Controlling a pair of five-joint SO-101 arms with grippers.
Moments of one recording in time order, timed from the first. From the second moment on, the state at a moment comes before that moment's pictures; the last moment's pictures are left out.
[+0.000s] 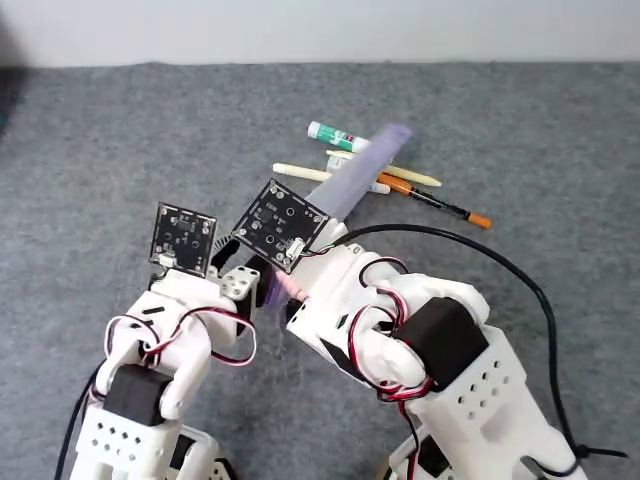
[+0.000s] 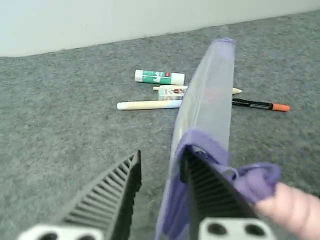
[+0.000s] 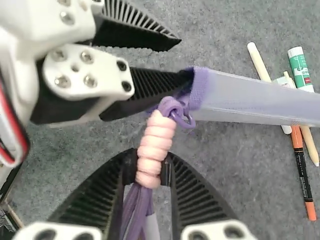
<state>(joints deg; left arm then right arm) 14.2 -70.4 62.8 51.3 7.2 -44.6 -40.0 9.7 91.2 14.0</state>
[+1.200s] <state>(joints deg) 6.9 -69.7 76.9 60.9 8.1 -39.9 -35.3 15.3 79.6 14.3</state>
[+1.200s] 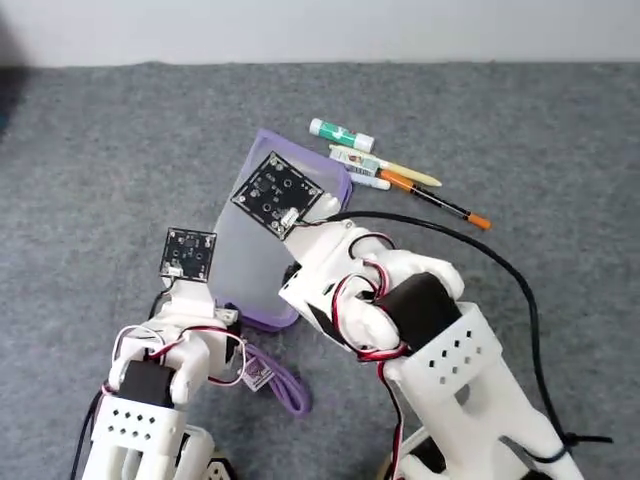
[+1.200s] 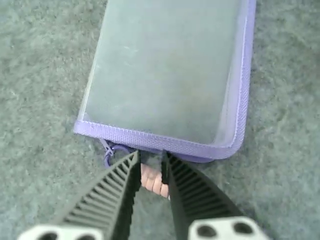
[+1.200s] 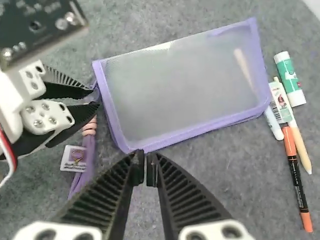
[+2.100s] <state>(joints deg) -33.9 -69.7 76.9 53.2 -2.5 -45.2 -16.8 25.2 71.9 1.4</state>
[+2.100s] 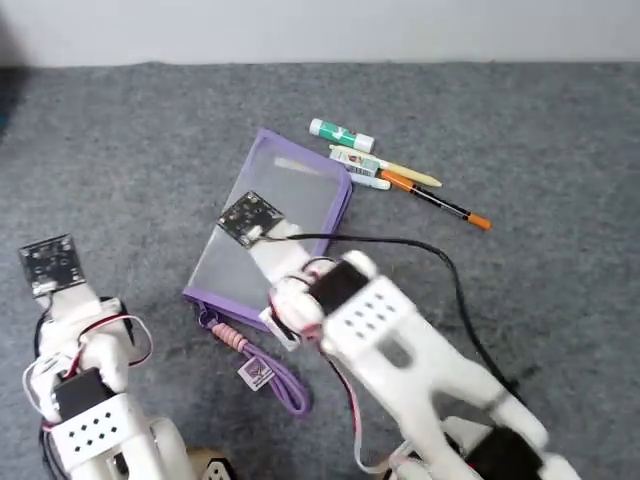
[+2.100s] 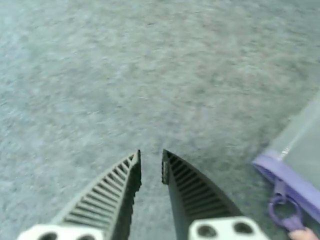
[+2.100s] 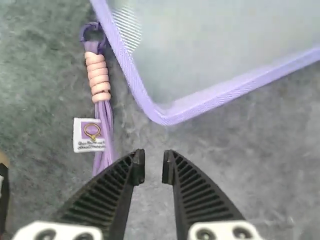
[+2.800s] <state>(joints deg) -39.2 -69.7 76.9 53.2 -2.6 -57.3 24.0 -4.1 72.8 -3.6</state>
